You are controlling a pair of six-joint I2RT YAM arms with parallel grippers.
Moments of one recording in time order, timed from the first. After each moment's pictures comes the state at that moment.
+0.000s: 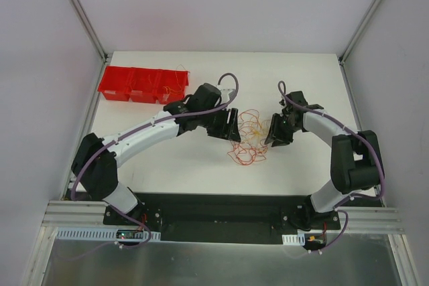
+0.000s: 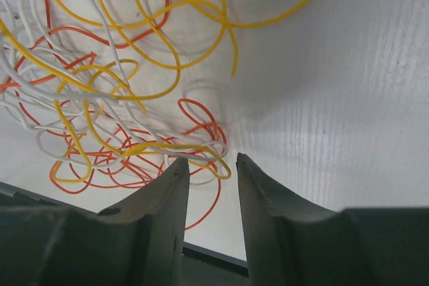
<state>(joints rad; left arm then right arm) -0.80 1.56 1.24 -0.47 0.39 -0.58 0.22 1.59 0.95 -0.64 -0.30 0.42</state>
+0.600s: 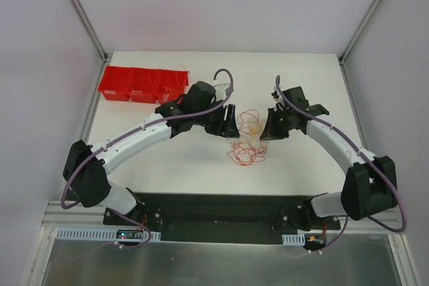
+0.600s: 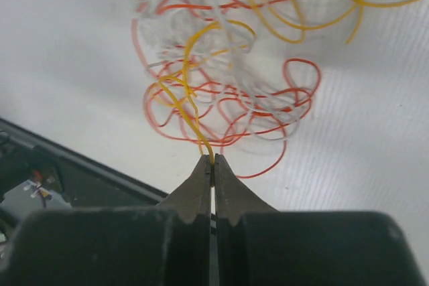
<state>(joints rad) -0.80 1.47 1.23 -0.47 0.33 -0.56 0.33 1.42 0.99 -0.69 -0.32 0.39</state>
